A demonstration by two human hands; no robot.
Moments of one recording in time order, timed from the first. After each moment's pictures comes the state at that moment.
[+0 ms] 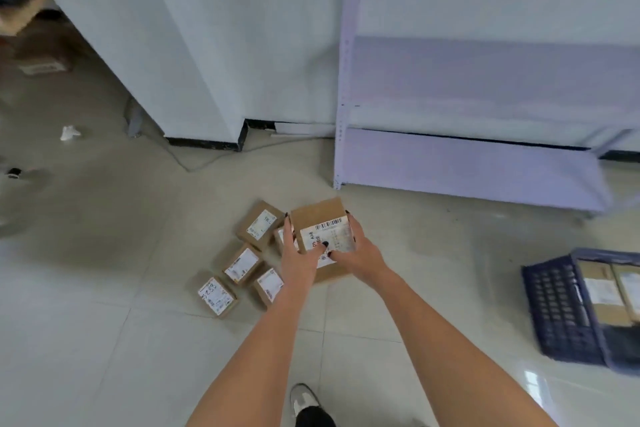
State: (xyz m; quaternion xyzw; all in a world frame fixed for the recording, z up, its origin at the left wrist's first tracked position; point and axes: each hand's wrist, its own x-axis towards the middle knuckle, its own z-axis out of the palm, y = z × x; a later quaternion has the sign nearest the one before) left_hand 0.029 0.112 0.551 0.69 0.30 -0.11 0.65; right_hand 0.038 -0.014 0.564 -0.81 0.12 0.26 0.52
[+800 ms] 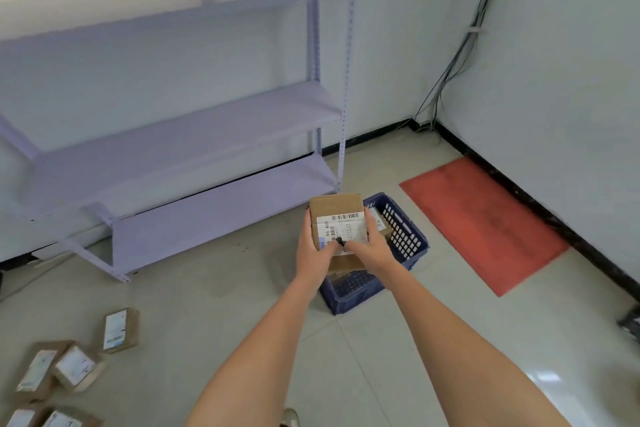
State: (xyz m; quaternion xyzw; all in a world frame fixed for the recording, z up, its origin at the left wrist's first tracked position) left_hand -0.208 -0.537 0.693 0.72 -0.10 -0.27 0.63; right_hand -0.277 -0.638 0.719 -0.71 0.35 -0.03 0.62
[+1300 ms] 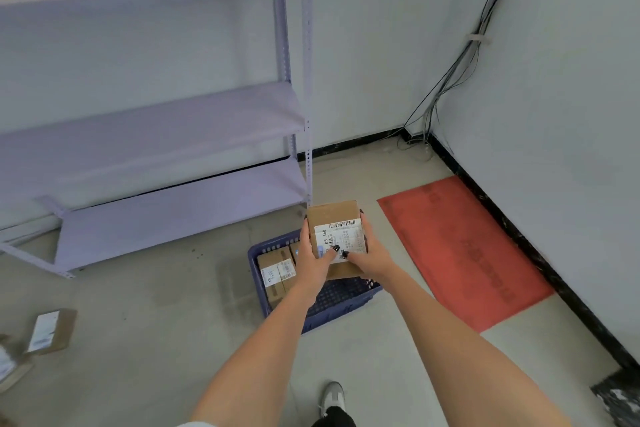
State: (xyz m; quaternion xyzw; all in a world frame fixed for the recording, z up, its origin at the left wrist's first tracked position) left_hand -0.220 -0.793 0.671 0.73 -0.01 -0.29 0.62; right_hand -0.276 -0.901 0.706 -0.77 0.30 0.05 0.57
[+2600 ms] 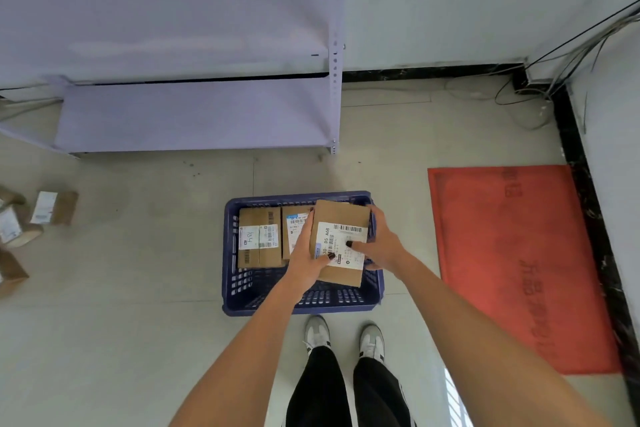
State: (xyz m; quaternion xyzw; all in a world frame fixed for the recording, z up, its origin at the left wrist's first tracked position) left_hand -0.086 -0.966 0.481 0.72 0.15 -0.37 0.56; right_hand -0.089 -1.128 0.477 -0.69 0.31 0.35 0.55
